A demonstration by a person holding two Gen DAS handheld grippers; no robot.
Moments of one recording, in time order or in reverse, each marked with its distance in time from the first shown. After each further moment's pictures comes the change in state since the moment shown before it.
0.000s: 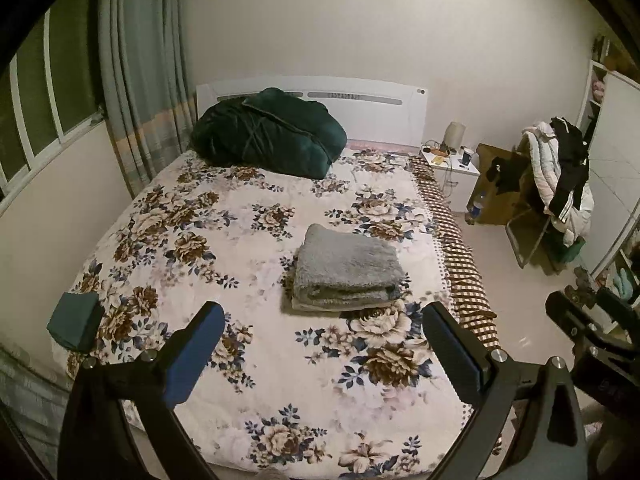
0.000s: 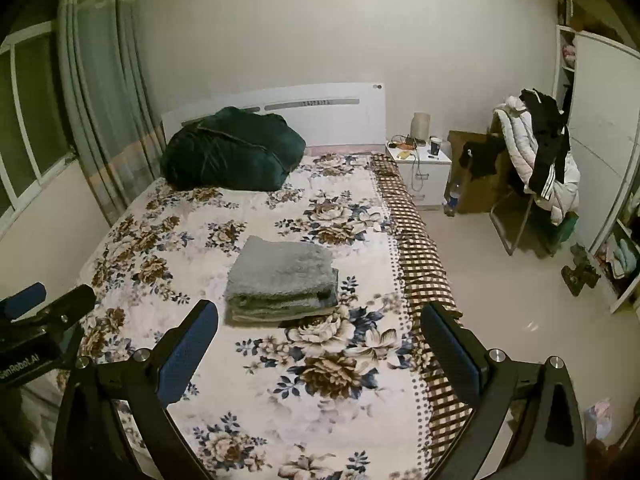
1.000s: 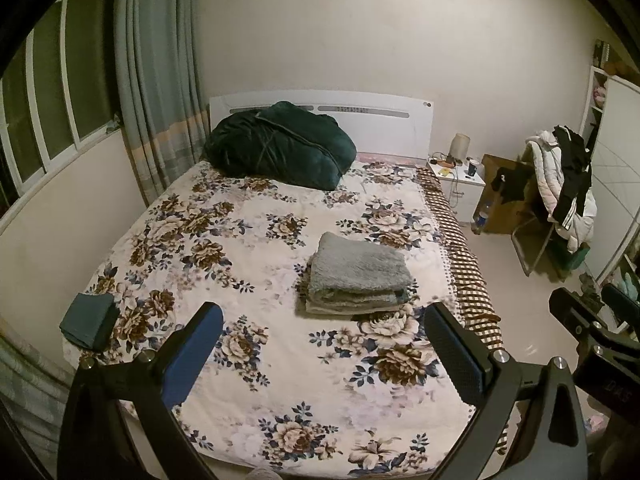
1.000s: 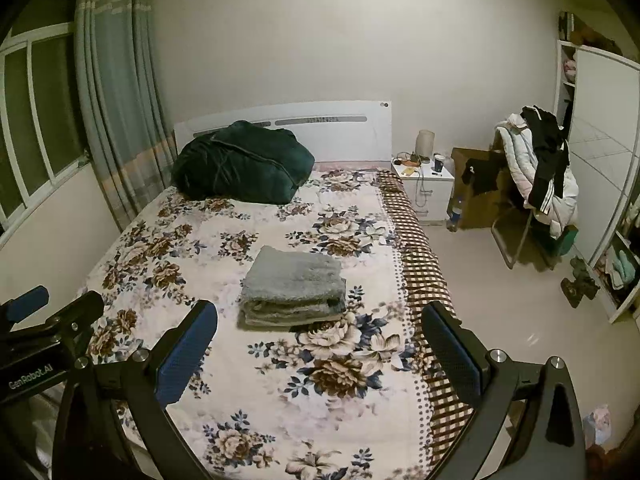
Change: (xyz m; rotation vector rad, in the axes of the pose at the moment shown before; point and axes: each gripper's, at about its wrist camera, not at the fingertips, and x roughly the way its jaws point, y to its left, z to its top) left arm -0.041 0.011 -0.019 -0.009 -0.052 0.038; right arm -0.047 0.018 0.007 -0.027 -0.029 0.026
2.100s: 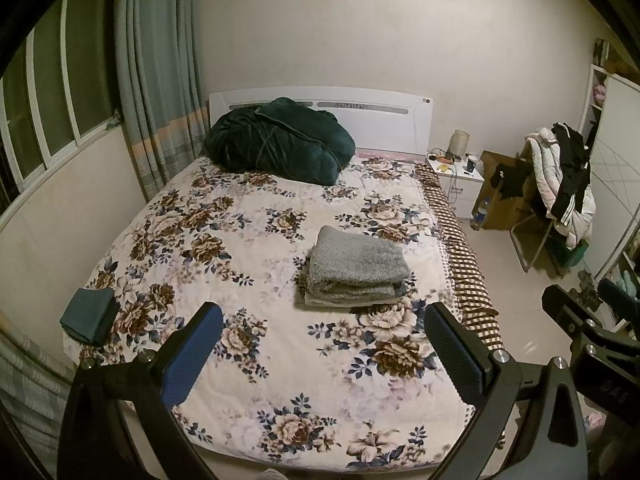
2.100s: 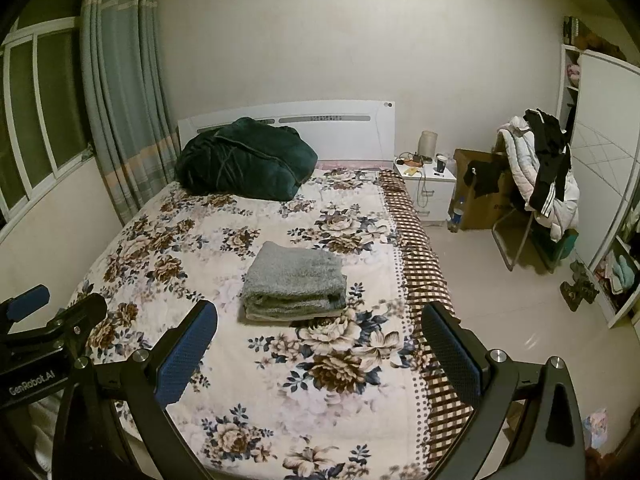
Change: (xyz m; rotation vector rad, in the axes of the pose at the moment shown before) left arm -0.006 0.007 -0.003 -0.006 0.014 -0.008; right arm -0.006 0.003 -0.003 -0.013 0.004 0.007
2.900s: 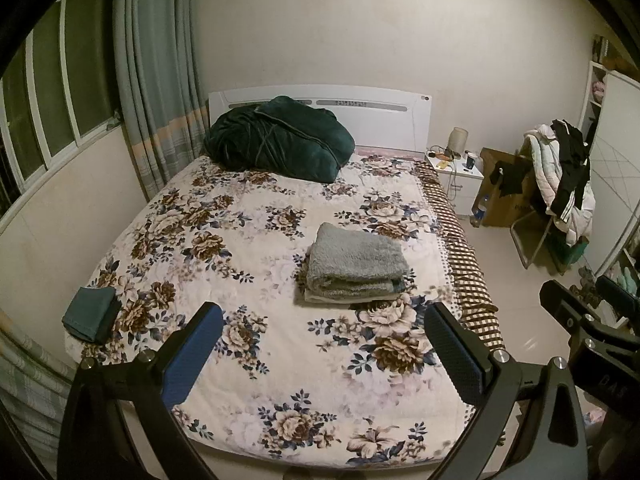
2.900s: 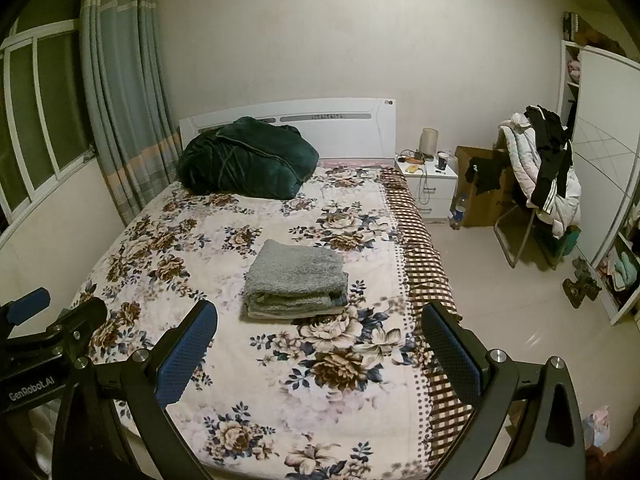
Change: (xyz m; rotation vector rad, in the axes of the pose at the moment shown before) left arm -0.002 -0.001 -0.004 0.000 0.004 0.007; right arm 0.000 0.001 -0.004 -0.008 0.003 0.011
